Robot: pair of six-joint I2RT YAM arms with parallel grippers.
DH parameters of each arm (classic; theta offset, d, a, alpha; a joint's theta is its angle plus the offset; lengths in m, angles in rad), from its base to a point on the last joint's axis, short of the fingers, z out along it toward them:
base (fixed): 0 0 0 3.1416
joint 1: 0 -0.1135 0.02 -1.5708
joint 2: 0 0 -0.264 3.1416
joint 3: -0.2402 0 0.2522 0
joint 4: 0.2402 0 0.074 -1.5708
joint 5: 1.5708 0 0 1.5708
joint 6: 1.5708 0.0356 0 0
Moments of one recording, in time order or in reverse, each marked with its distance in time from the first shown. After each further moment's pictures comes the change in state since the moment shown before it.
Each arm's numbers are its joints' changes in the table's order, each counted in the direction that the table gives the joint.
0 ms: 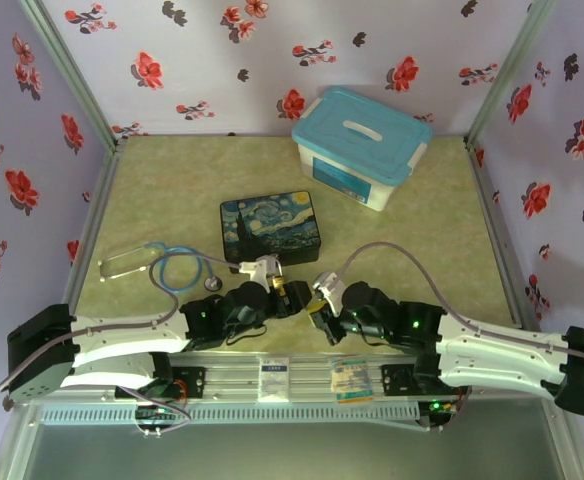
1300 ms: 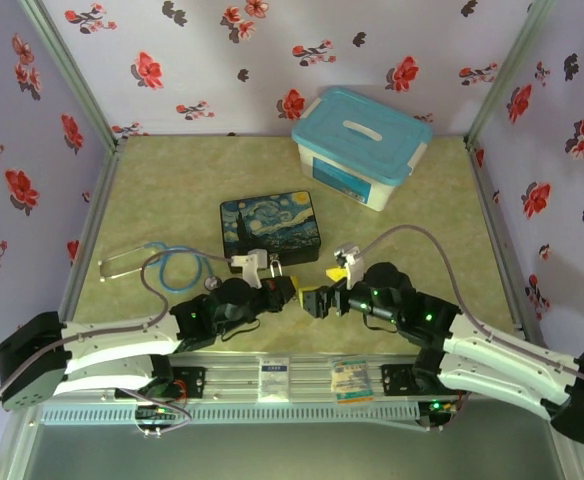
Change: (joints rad) left arm -0.069 0.082 0.077 -0.165 0.029 0.121; right arm 0.225 0.088 0.021 -0.196 -0.124 0.187
